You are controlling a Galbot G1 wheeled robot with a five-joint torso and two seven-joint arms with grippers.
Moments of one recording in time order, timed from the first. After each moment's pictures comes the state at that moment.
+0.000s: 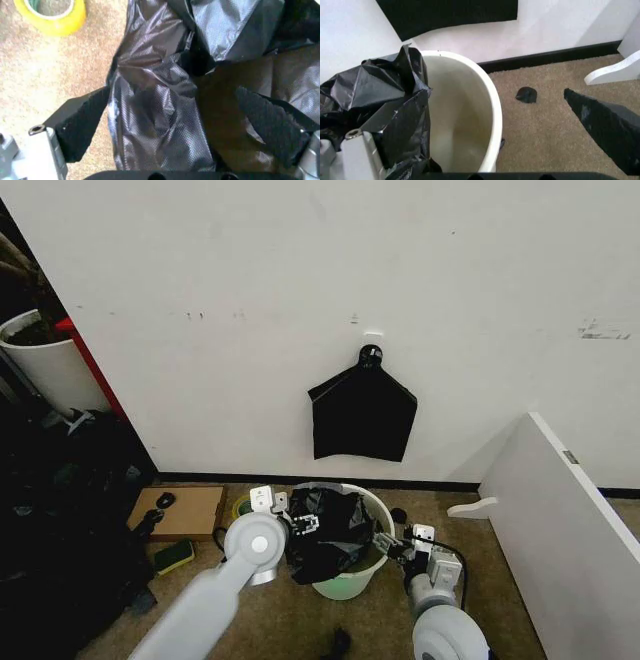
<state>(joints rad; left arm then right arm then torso) 0.93 -1.21 0.03 -1.89 -1.40 0.69 -1.08 -1.43 1.16 0.10 2.09 0.60 -0.29 0.67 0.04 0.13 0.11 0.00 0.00</state>
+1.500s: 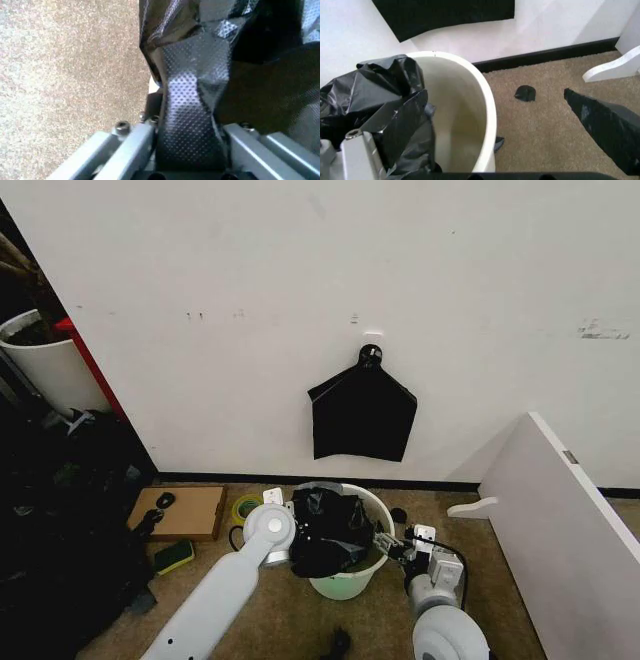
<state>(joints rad) 0.86 -1.27 0.04 -1.67 -1.47 0.74 -1.08 -1.43 1.17 0.10 2.10 0.61 -0.29 0.67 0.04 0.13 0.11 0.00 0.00</state>
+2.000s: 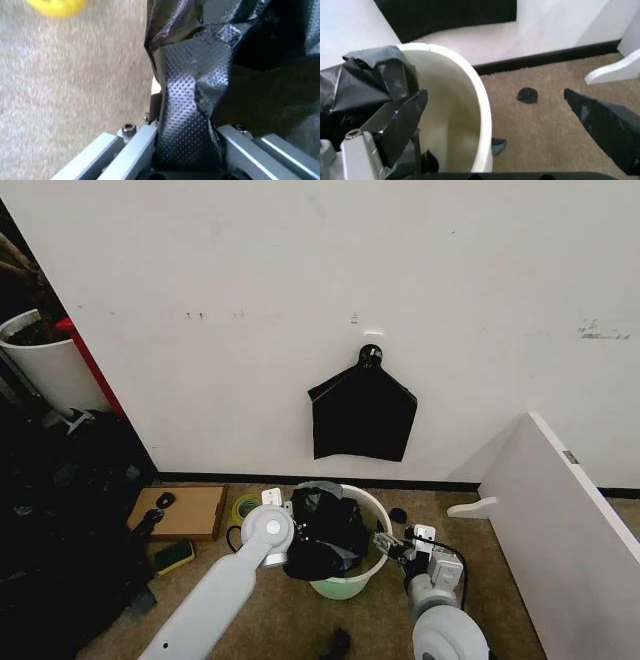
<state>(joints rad) 0.90 -1.23 0.03 -1.77 -1.39 0.71 -1.03 -1.43 1.17 0.10 2.12 0.61 -0.28 0.67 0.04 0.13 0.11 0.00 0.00</state>
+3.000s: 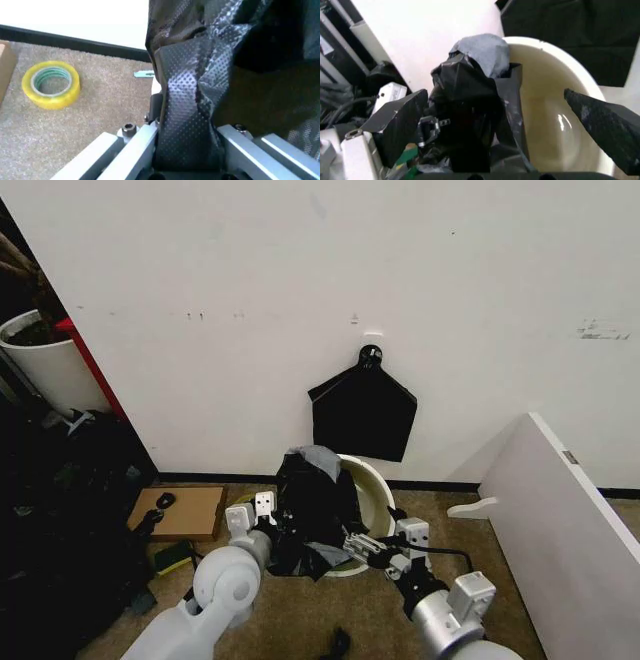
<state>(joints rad) 1.19 -1.10 -0.08 -2.06 -0.93 0.49 -0.56 -1.56 1.09 0.10 2.41 0.50 -0.29 0.32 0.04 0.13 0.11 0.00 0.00</state>
